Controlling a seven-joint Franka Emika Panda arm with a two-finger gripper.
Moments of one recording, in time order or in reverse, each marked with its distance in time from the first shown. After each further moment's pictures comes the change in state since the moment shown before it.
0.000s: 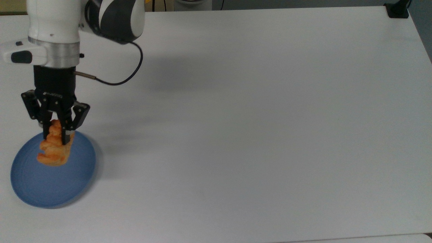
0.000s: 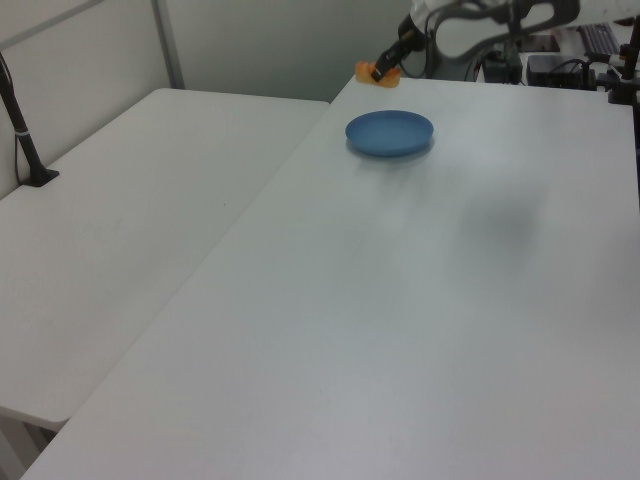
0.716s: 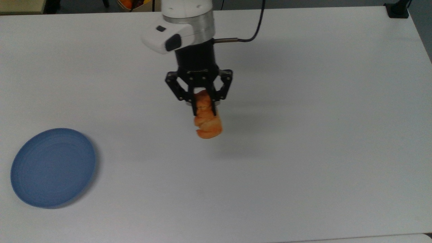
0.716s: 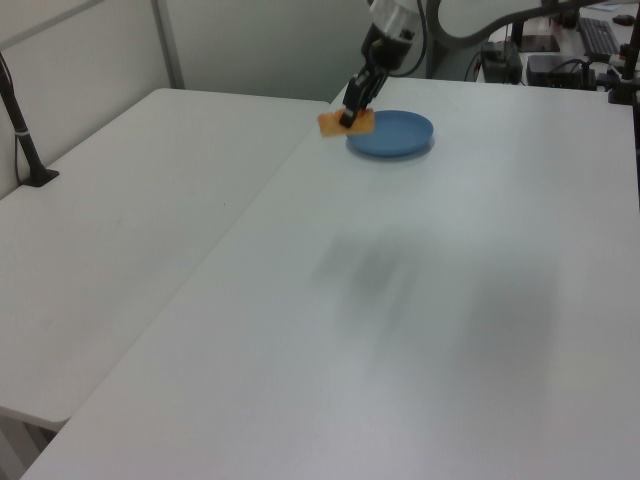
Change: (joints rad) arm 0.244 -0.172 0.158 -0.051 -0.004 -0.377 0.211
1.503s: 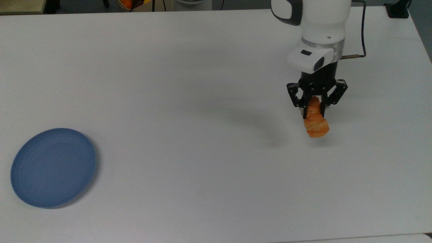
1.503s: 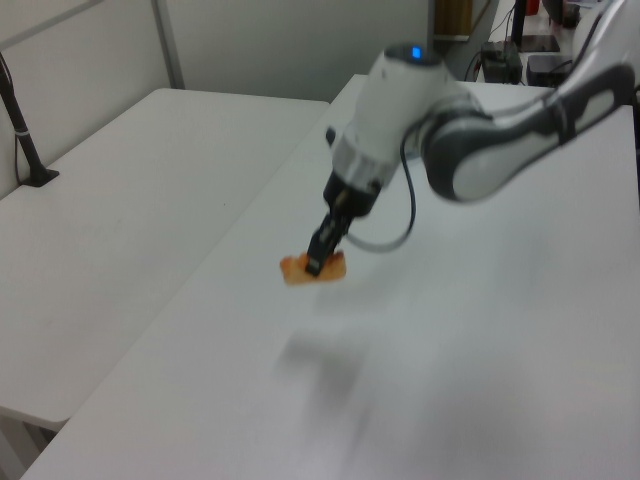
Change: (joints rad) arm 0.354 0.187 0.039 0.009 -0.265 0.136 0.464
